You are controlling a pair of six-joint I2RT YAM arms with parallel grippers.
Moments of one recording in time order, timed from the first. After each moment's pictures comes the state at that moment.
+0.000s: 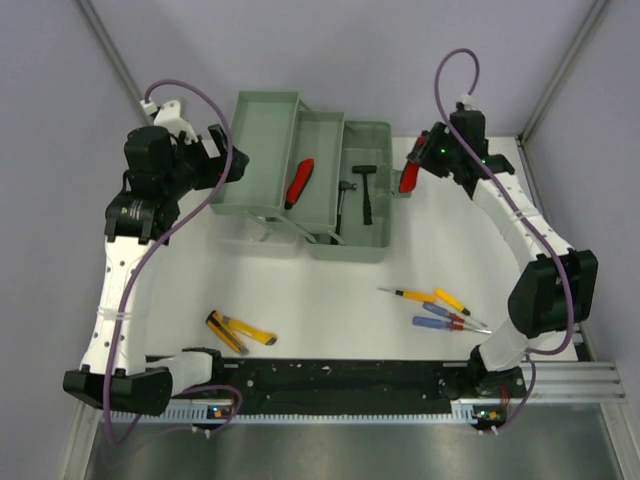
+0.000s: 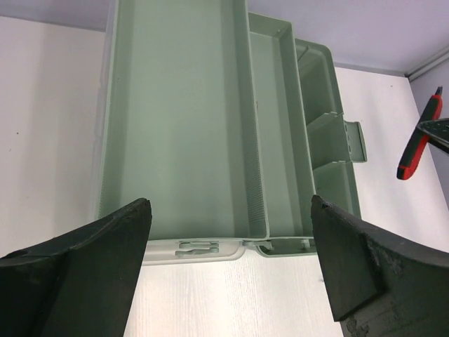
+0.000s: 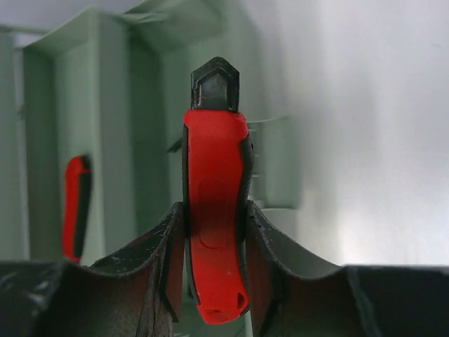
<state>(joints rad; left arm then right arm) -0.10 1.19 1.53 -0.67 0.17 -0.33 0.16 1.61 1.45 -0.43 -0.01 0.64</state>
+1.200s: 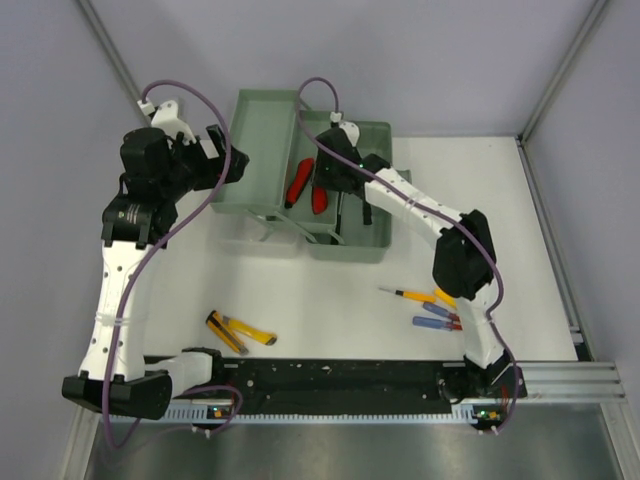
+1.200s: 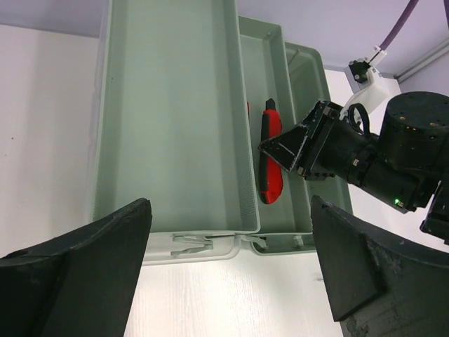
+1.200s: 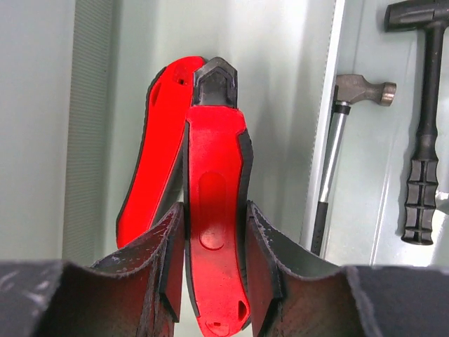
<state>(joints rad) -0.10 1.17 1.54 -0.67 0.19 -0.34 0.71 2.11 1.97 -0.53 0.26 0.68</state>
